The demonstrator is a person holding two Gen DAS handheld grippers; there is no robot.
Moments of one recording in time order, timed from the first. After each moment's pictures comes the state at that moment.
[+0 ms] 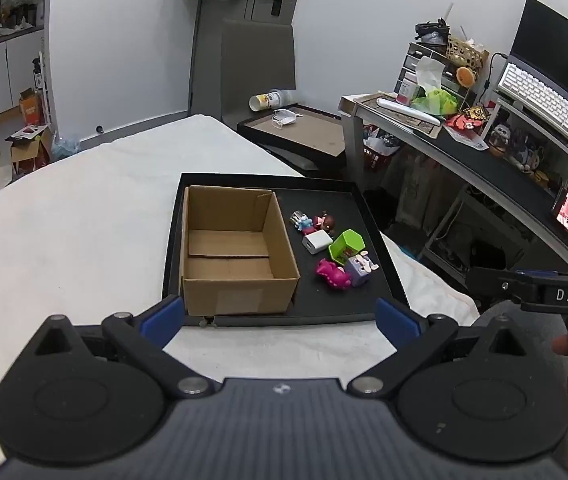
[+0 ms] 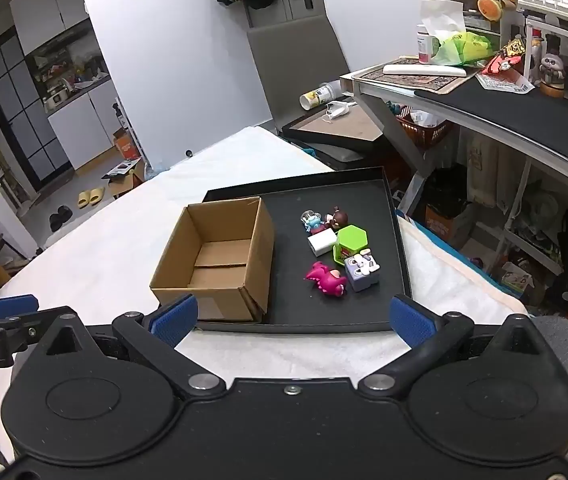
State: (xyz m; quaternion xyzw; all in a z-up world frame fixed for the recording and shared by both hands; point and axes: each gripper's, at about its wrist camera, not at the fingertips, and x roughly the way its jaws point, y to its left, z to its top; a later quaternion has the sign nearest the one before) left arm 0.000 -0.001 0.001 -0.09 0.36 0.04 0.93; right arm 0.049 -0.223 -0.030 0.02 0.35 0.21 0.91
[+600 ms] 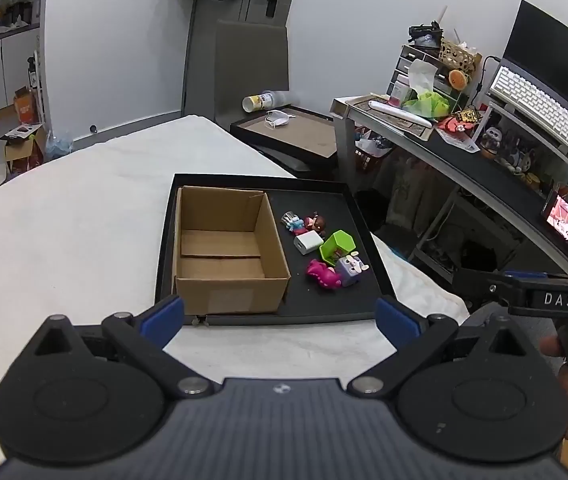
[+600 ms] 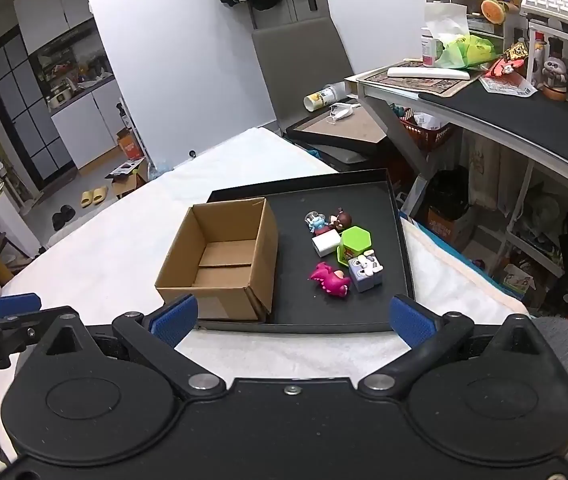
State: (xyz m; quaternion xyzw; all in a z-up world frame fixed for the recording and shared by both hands) left arm -0.006 -0.001 0.002 -0.11 0.36 0.02 0.93; right arm 0.046 -0.222 -0.026 0.02 0.35 0.22 0.91
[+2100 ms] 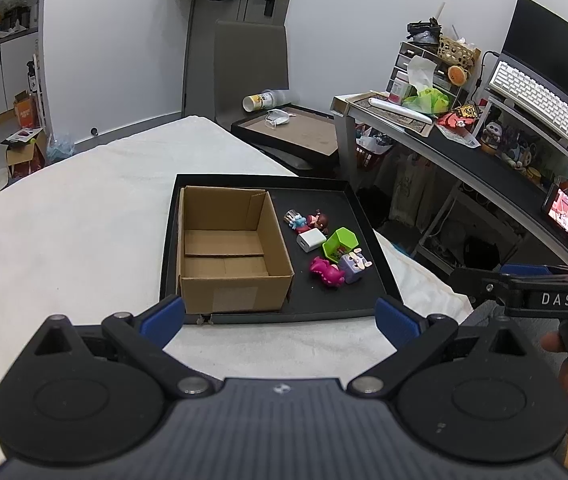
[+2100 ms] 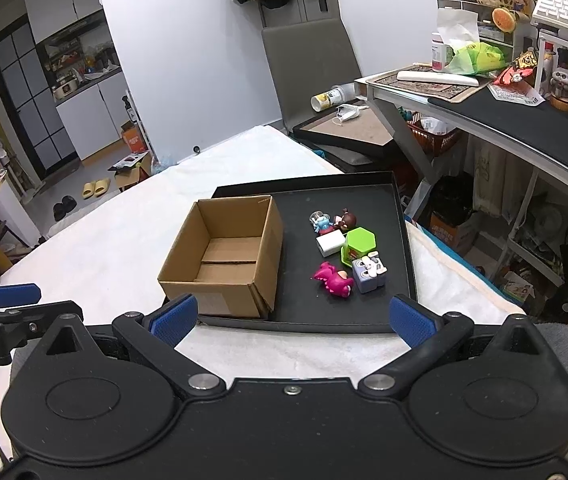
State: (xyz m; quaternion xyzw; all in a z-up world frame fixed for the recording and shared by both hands) left arm -0.006 0.000 0.007 -0.10 0.36 0.02 0.93; right arm 0.044 -0.214 -0.023 0.01 0.35 0.22 0.91
